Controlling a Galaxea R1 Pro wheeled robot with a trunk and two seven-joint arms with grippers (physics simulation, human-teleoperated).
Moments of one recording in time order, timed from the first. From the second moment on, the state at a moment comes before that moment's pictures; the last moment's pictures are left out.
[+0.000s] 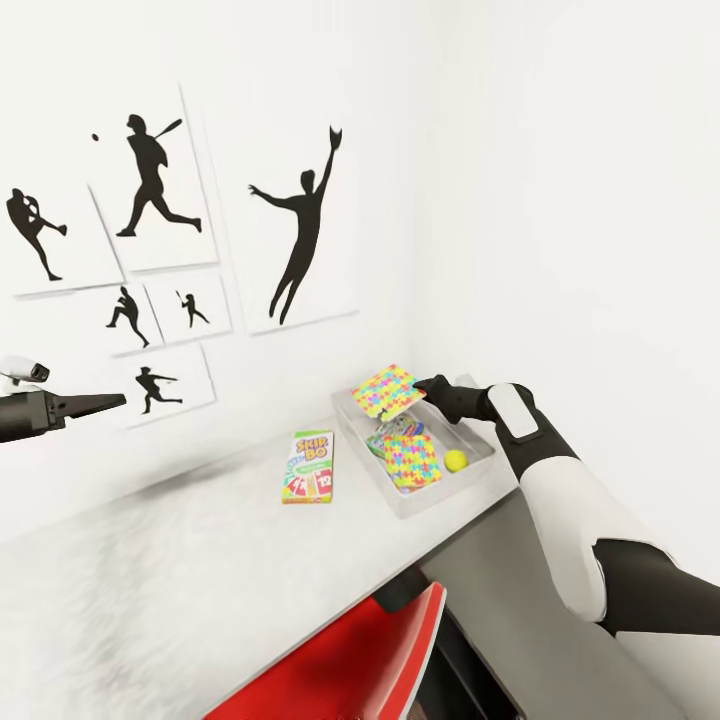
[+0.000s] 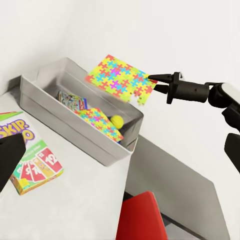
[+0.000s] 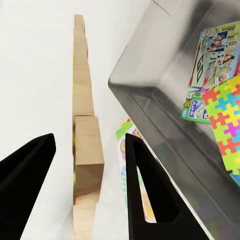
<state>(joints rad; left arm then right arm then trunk) -0.80 0.62 0.36 -1.22 0.06 1.04 -1.57 -1.14 0.02 -0.09 -0.60 -0.91 0.71 -0.13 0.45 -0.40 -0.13</state>
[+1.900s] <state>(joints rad) -1.02 0.52 -0.03 -1.31 0.12 1.04 -1.57 -1.14 -0.01 -0.09 -0.60 -0.91 0.72 -0.13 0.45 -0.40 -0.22</state>
